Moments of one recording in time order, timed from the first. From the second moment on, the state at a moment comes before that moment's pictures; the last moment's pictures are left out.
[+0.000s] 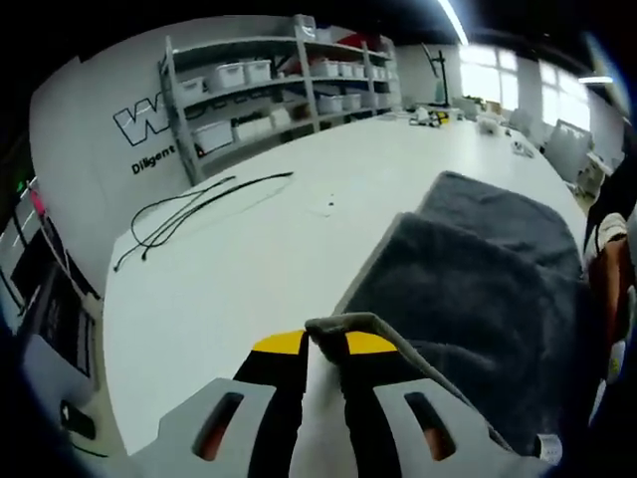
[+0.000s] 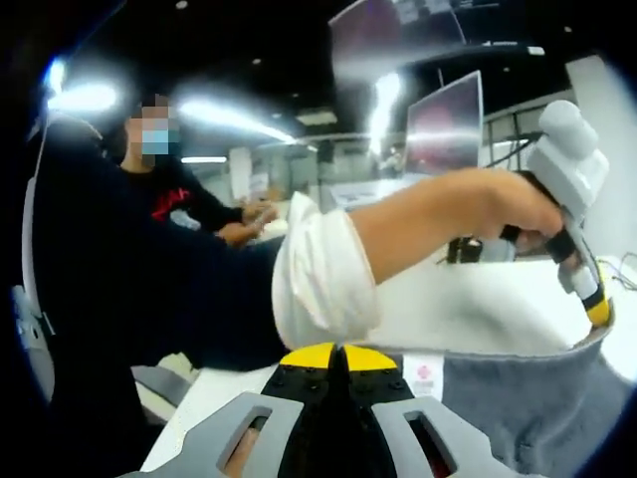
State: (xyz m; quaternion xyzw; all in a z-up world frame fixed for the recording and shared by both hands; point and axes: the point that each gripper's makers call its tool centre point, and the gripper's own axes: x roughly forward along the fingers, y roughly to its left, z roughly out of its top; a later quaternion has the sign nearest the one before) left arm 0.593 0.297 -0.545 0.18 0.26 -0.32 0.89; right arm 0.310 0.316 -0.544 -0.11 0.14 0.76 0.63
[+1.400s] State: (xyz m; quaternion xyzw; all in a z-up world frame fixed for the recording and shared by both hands) left arm 0.591 0.315 -0.539 0.20 0.30 -0.27 0.89; right arm 0.304 0.318 -0.572 -0.16 0.16 0.76 0.61
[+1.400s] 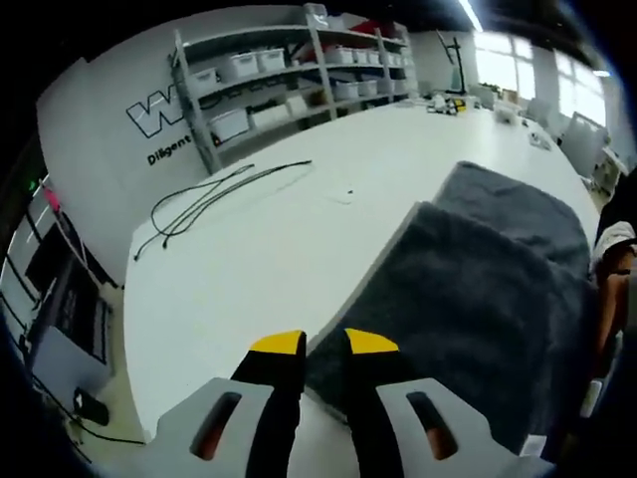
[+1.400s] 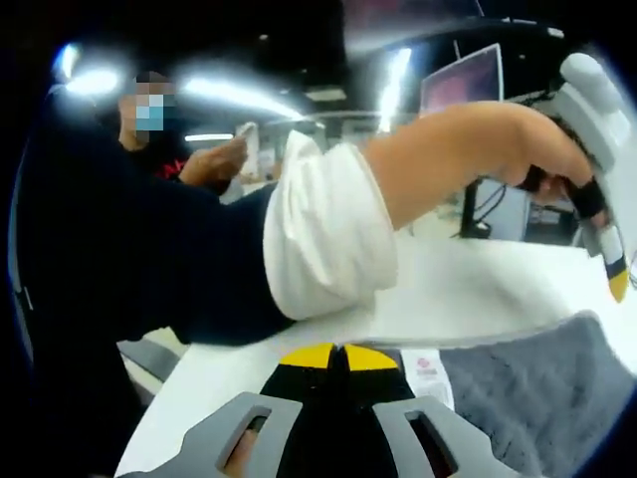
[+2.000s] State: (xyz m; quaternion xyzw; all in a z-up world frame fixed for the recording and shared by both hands) left arm 0.582 0.319 -0.581 0.20 0.35 -0.27 0.87; right arm 0.308 0.318 -0.557 -0.15 0.13 0.75 0.62
